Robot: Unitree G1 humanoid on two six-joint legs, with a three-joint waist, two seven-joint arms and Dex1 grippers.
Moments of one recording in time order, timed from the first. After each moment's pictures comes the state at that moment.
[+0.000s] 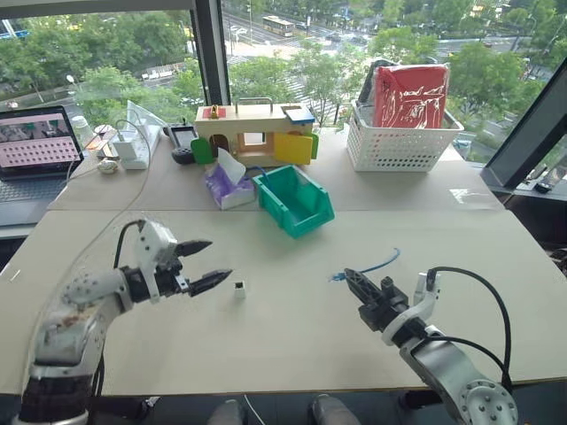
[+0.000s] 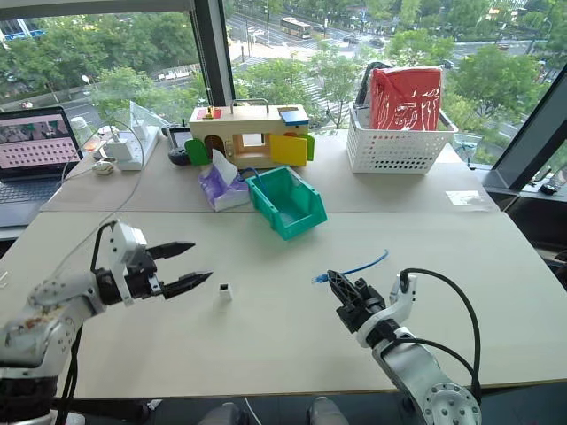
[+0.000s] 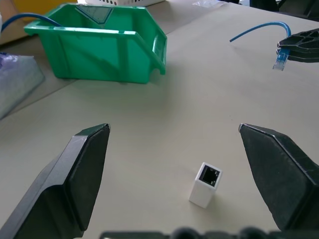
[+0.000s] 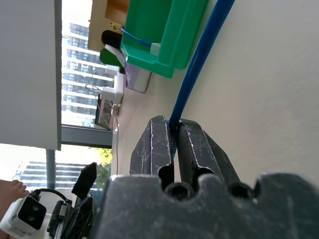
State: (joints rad) left arm -0.10 0.62 0.22 -0.27 -0.46 0.48 -0.92; right arm 0.11 -0.28 -0.08 -0.48 1.66 0.55 -0.29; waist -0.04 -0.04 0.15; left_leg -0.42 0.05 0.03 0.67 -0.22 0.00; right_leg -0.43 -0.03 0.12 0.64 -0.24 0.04
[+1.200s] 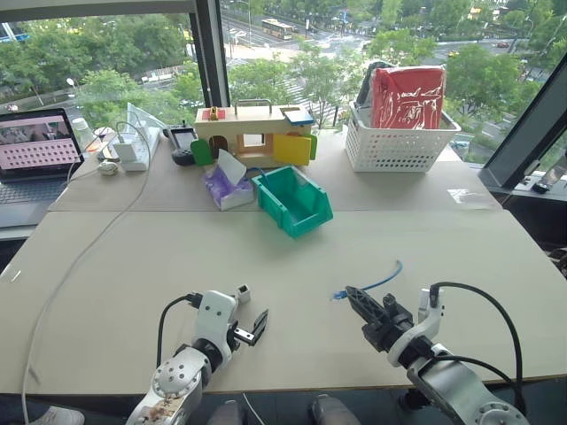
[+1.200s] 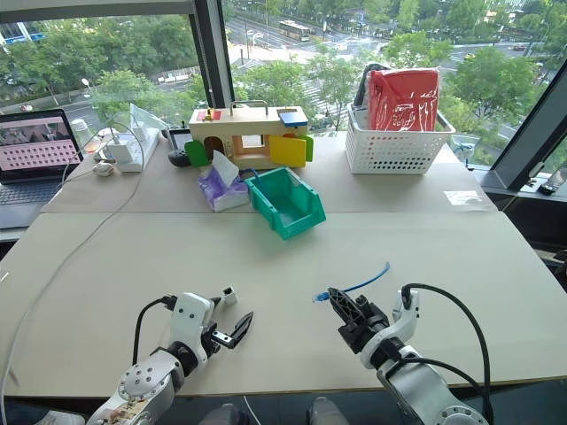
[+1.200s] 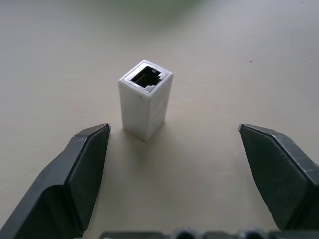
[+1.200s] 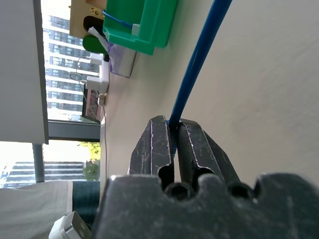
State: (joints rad) left arm 0.22 0.25 -0.16 -0.60 -0.12 0.59 -0.19; right arm 0.24 -0.30 -0.09 -0.58 1.70 0.57 -0.35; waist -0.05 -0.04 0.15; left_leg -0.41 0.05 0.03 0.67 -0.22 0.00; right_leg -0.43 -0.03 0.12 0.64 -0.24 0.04
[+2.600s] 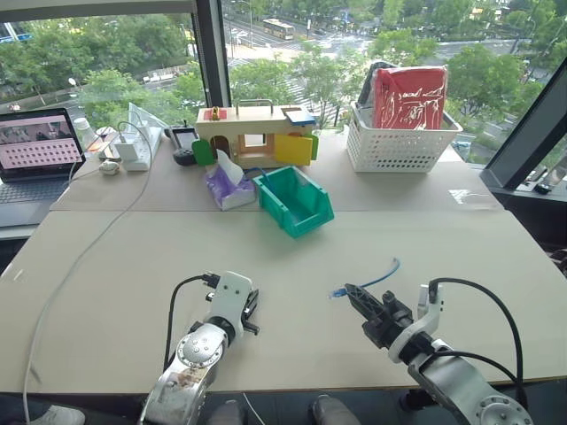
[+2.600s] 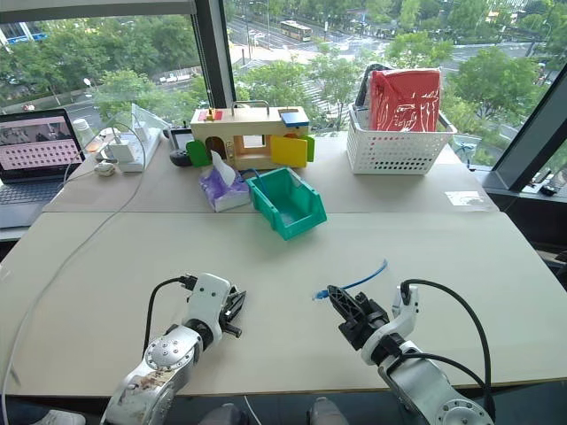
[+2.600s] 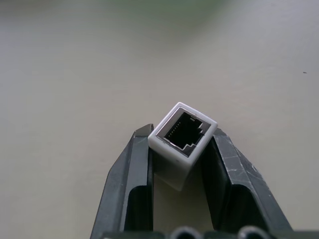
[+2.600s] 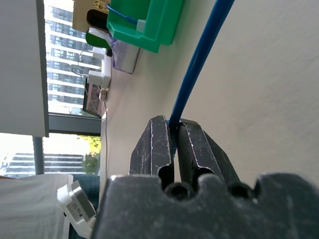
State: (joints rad) left arm 0.03 0.28 -0.22 -0.51 -0.02 0.69 -0.17; right arm 0.20 -0.34 -0.08 -0.55 1.70 0.57 -0.31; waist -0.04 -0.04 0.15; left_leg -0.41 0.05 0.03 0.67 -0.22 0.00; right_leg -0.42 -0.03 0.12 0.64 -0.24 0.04
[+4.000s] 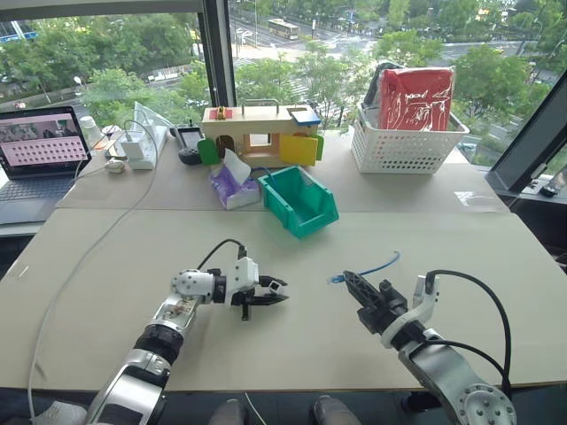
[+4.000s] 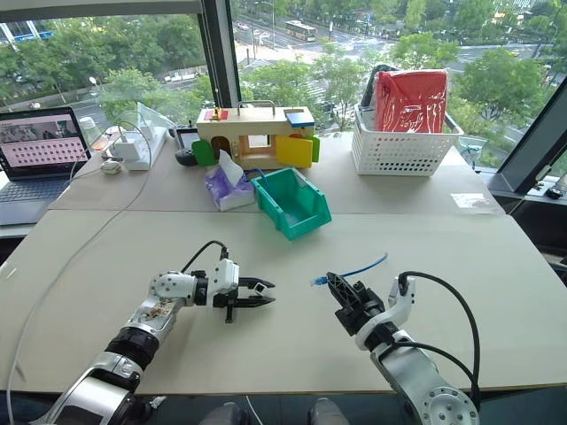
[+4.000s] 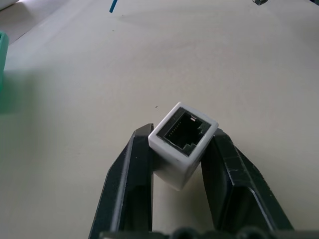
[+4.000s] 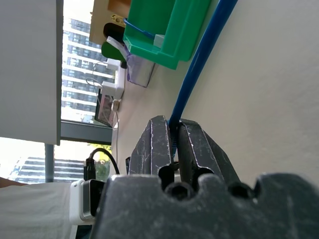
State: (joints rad) left arm -0.55 0.38 -0.24 0.62 -0.16 -0.35 -1.24; right arm 0.13 -0.25 -0.10 -0.50 1.61 0.57 -0.27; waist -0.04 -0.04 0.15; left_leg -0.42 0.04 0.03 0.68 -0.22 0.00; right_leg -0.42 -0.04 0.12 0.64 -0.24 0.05
